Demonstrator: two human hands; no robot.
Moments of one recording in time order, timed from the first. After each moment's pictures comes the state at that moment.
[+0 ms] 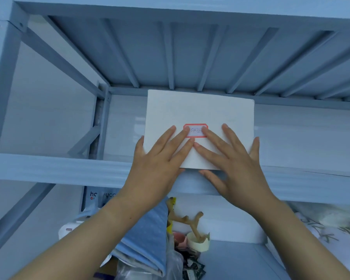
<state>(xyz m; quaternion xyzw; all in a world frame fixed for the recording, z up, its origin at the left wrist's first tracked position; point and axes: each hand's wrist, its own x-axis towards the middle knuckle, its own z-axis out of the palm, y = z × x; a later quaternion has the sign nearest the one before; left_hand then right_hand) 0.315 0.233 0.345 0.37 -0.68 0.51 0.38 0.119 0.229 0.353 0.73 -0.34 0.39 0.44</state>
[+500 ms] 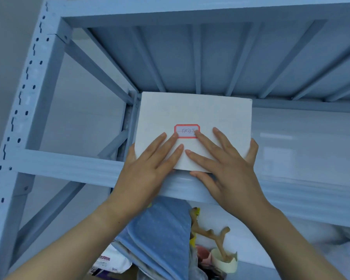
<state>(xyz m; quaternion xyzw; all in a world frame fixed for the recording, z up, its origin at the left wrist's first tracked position) 0.379 0.210 0.330 0.41 -0.66 0.50 0.38 0.179 0.199 0.354 0.74 -0.27 0.43 0.45</state>
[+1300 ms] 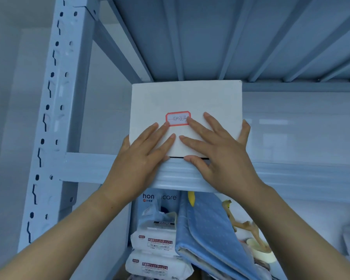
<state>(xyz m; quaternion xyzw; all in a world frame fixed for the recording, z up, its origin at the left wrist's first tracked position) 0.571 0.167 0.334 0.34 -0.70 0.48 0.41 0.368 0.167 0.356 0.75 -0.28 0.44 0.41</state>
